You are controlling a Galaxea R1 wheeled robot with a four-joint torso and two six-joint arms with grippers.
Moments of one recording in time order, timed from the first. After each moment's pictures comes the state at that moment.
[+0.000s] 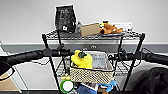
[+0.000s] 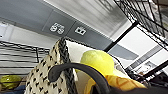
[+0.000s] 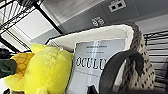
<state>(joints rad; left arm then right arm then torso) 0.02 2.35 -1.57 -0.33 0.32 -0.35 -0.07 2.35 -1.55 0.31 -0.38 0.21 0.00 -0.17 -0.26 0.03</state>
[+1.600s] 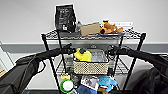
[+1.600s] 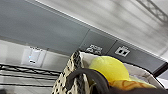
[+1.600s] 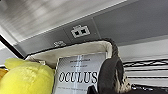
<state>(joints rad) 0.06 2.80 -2.32 -0.18 0.30 -0.34 -0.08 2.75 -2.25 0.18 -0.36 0.20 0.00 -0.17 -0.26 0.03</state>
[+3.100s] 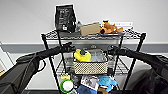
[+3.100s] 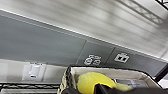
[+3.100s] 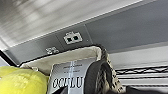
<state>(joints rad) 0.04 2.80 -2.34 -0.10 0.28 -0.34 -0.10 2.78 -2.33 0.14 -0.30 0.20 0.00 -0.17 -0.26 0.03</state>
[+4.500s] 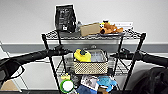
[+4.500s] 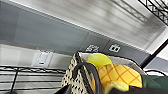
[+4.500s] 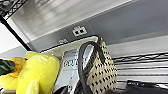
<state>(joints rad) 0.07 2.46 -1.87 -0.10 0.27 -0.37 -0.12 2.41 -1.83 0.14 -0.26 0.22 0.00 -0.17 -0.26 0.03</state>
